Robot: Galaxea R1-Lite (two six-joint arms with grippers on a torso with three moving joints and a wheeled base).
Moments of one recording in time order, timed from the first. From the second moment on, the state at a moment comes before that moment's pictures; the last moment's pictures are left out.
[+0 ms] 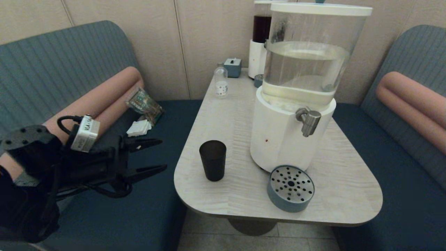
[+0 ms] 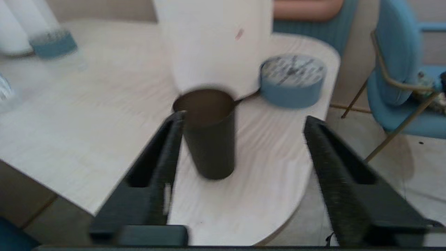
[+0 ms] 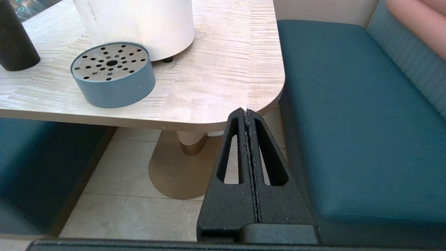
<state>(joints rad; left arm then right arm) 0.06 1.87 -0.50 -1.52 -1.23 0.09 0.01 0.00 0.00 -0.05 -0.03 0.04</state>
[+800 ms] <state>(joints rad) -0.06 2.29 -0.80 -1.52 -1.22 0.07 0.01 0.00 0.00 -0.05 -0.03 0.04</state>
